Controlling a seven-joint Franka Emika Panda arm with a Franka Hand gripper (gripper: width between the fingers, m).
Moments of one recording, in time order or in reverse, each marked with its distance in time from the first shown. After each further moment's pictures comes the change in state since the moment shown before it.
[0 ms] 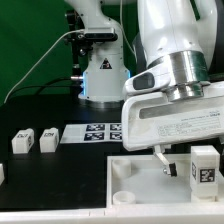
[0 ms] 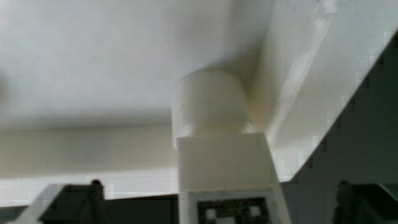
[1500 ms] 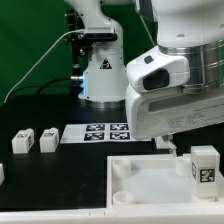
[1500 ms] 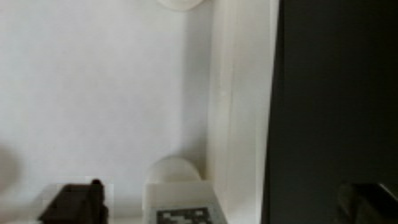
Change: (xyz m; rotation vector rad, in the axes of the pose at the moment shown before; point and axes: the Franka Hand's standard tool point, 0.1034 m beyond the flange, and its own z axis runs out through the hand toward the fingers) arm 0.004 -0.013 -0.028 0.090 -0.699 0.036
